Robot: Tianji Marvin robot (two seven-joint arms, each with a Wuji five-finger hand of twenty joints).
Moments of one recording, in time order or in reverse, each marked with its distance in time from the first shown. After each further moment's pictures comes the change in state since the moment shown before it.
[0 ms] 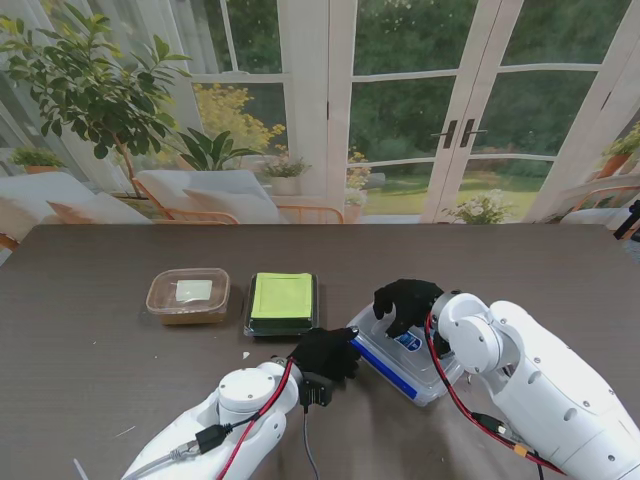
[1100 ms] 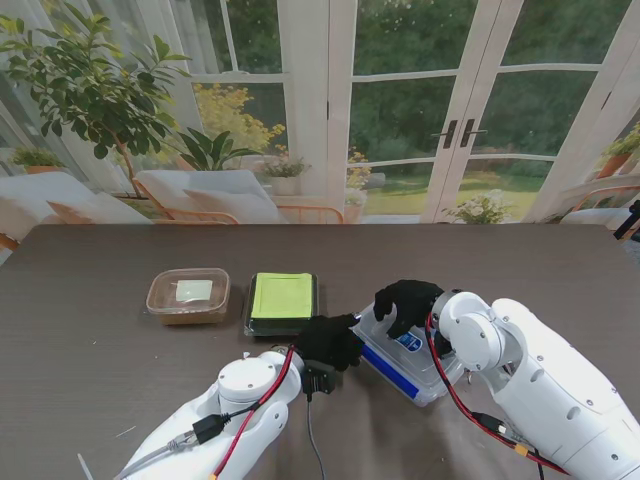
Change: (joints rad) left arm -0.011 -0.002 -0.009 -0.058 -0.037 0.019 0.035; right arm 0.001 0.006 0.004 -0.015 0.018 0.016 0.040; left_hand 0.000 0.000 0.005 0.000 -0.049 -0.067 -0.022 -0.016 -0.008 -0.059 -0.013 -0.001 -0.002 0.009 -0.011 -0.001 -0.007 -0.017 -0.007 0.001; right_hand 0.013 0.000 0.000 0.000 0.020 -0.002 -0.053 -0.020 -0.002 -0.016 -0.060 -0.002 0.000 0.020 -0.060 -0.002 -0.003 0.013 0.014 0.036
